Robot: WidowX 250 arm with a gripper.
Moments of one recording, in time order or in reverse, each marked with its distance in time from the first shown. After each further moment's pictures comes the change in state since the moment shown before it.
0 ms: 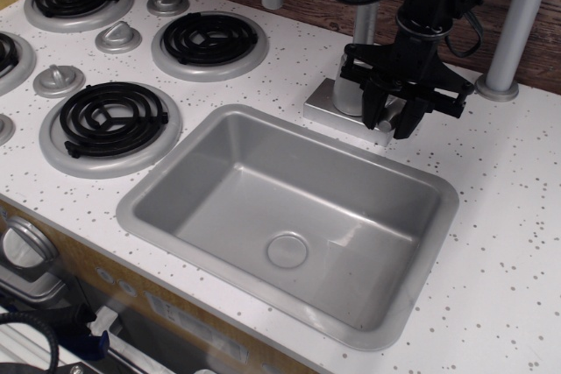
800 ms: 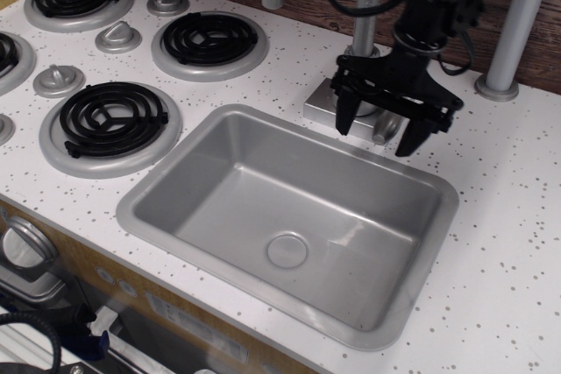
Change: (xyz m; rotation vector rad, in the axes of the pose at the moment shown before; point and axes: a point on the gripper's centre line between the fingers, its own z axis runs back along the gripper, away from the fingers) arm -0.017 0.004 0.000 0.124 0.073 0.056
